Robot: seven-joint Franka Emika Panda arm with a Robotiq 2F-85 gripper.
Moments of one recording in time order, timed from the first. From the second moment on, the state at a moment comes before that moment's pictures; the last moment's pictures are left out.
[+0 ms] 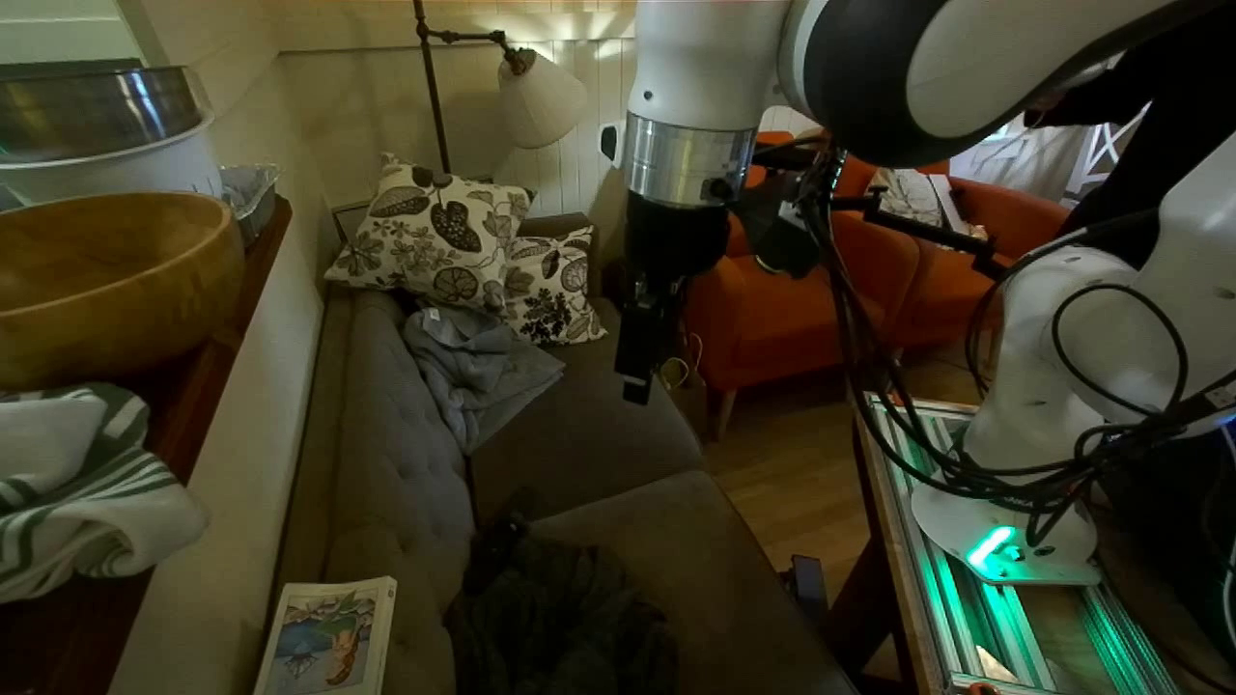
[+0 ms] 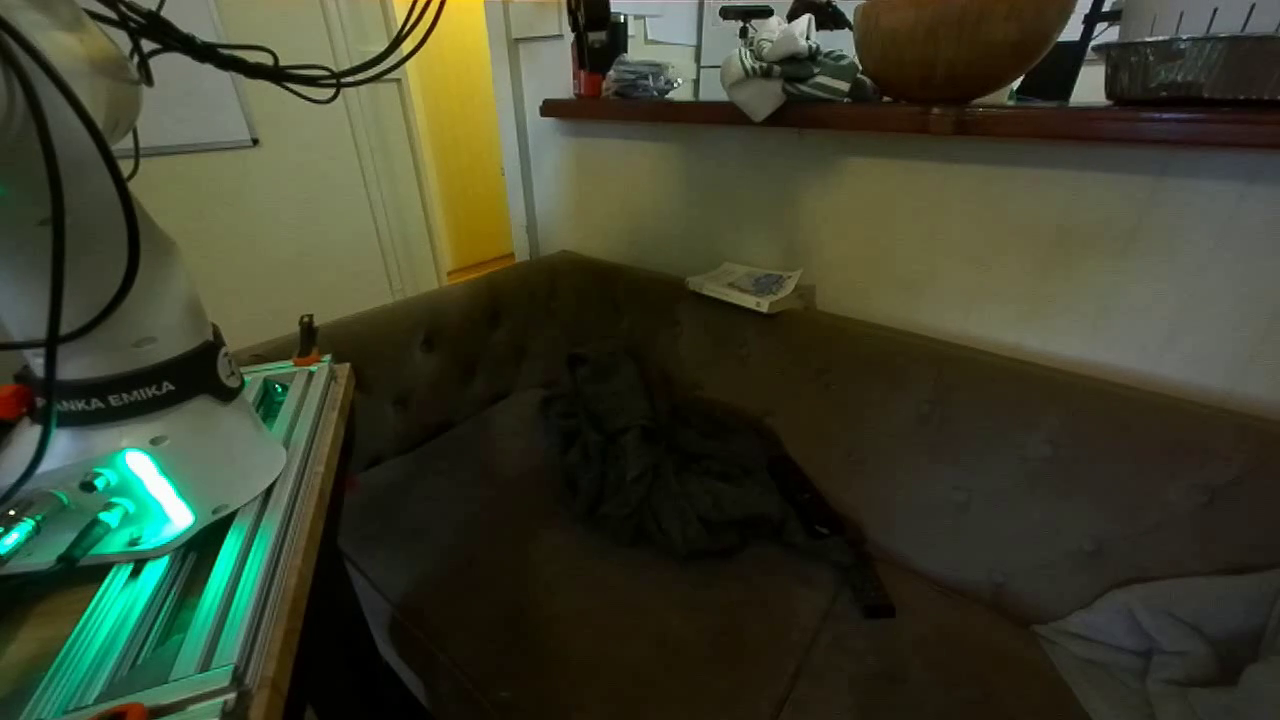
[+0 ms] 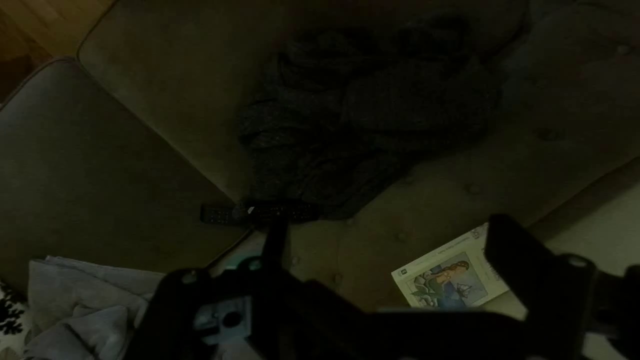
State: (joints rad) arm 0.07 -0.36 0.24 -2.28 0.09 2.04 0.42
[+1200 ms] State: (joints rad) arm 0.07 -0.15 0.21 -2.48 0.28 2.60 0.96
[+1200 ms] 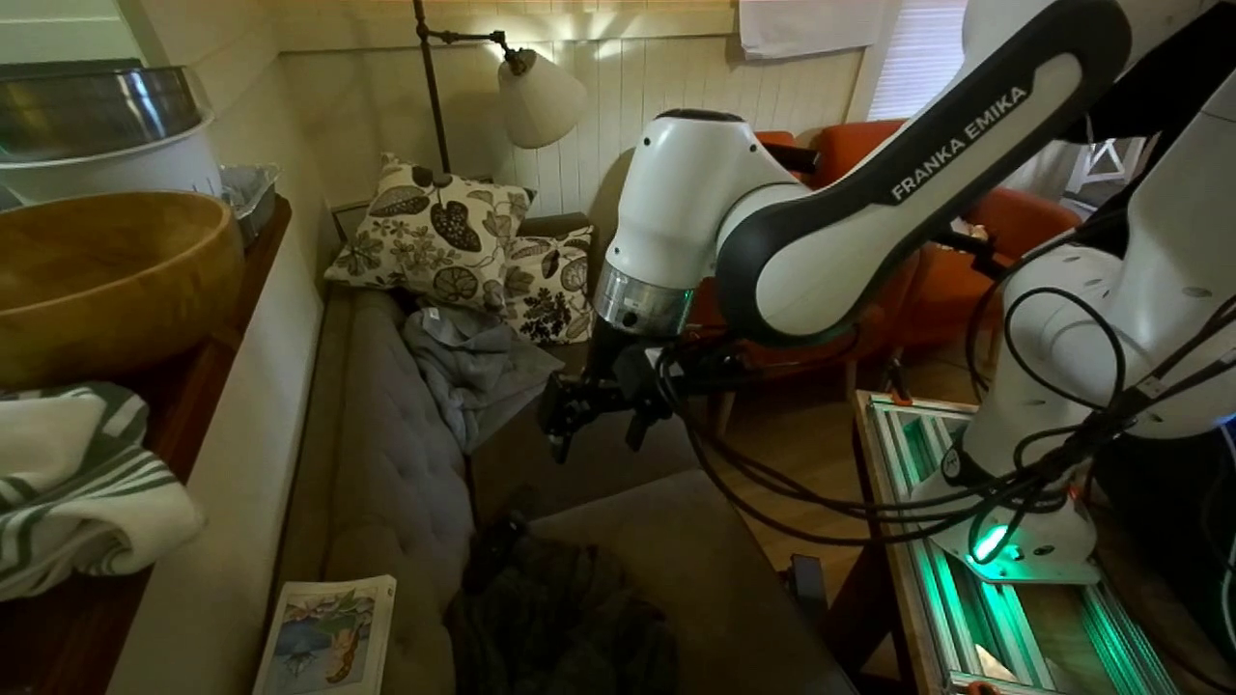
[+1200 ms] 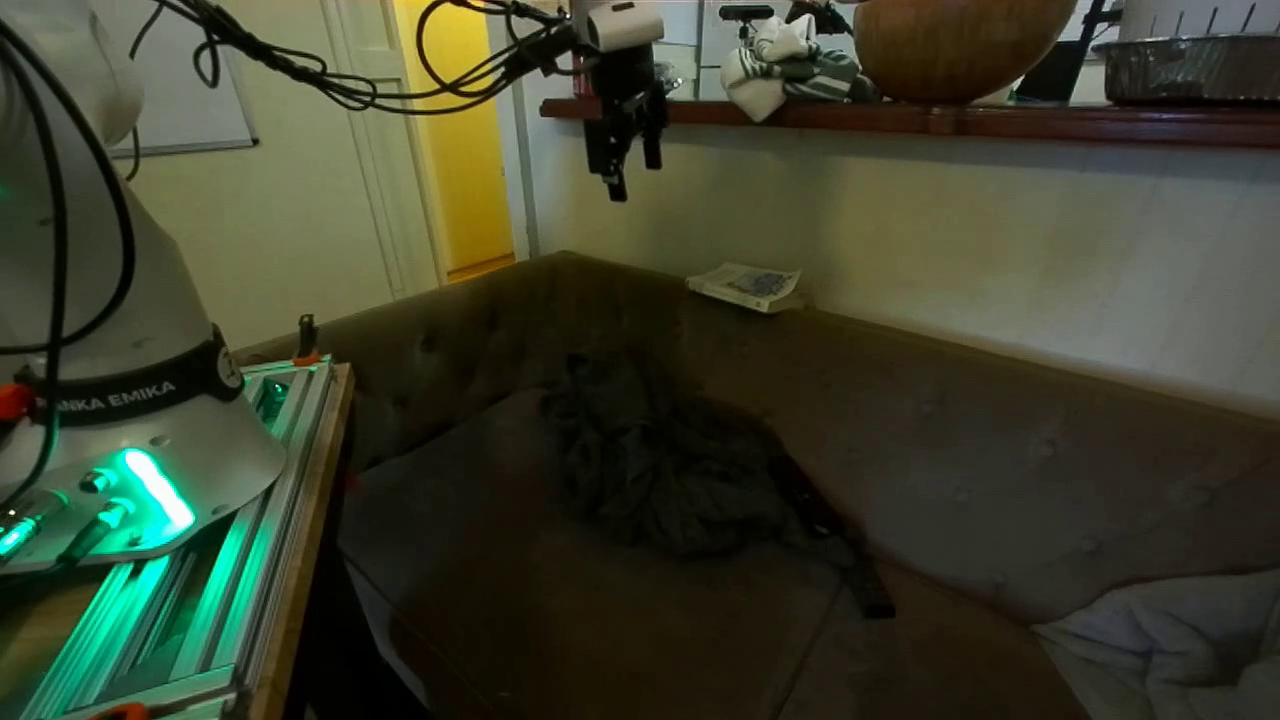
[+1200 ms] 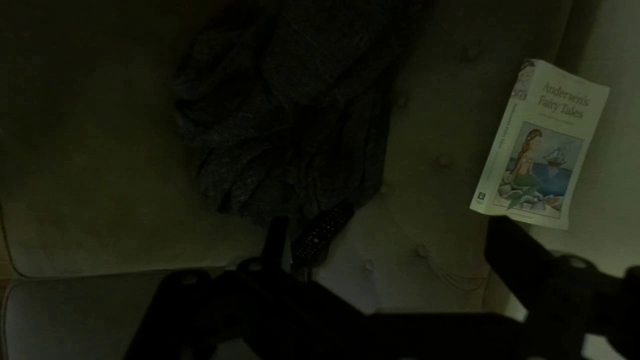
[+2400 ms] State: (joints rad) arm -0.37 -0.01 0.51 -2.44 -0.77 2.86 2.06
